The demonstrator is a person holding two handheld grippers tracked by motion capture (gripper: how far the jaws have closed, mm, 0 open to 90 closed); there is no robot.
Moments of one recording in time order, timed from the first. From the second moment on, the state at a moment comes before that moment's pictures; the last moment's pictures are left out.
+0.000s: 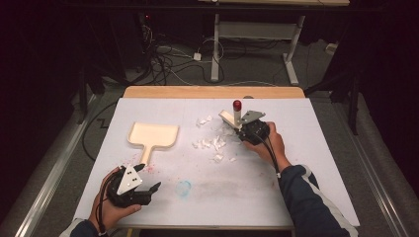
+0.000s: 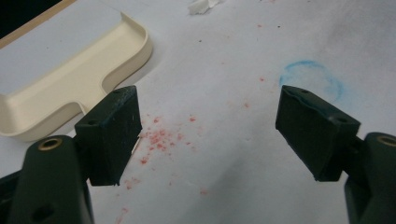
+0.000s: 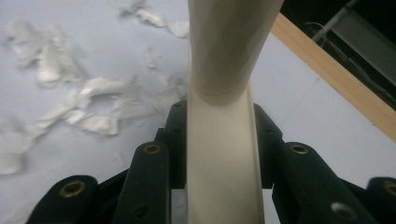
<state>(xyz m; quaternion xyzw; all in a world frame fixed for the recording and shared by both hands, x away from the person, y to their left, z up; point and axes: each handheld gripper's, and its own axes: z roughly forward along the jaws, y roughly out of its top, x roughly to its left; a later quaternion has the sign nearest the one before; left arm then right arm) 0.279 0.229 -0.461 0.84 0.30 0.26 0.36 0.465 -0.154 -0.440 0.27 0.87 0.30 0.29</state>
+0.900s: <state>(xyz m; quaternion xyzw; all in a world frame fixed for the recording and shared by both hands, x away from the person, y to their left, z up) 0.278 0.229 -0.461 0.84 0.30 0.25 0.36 0.446 -0.156 -0.397 0.23 0.86 0.36 0.28</state>
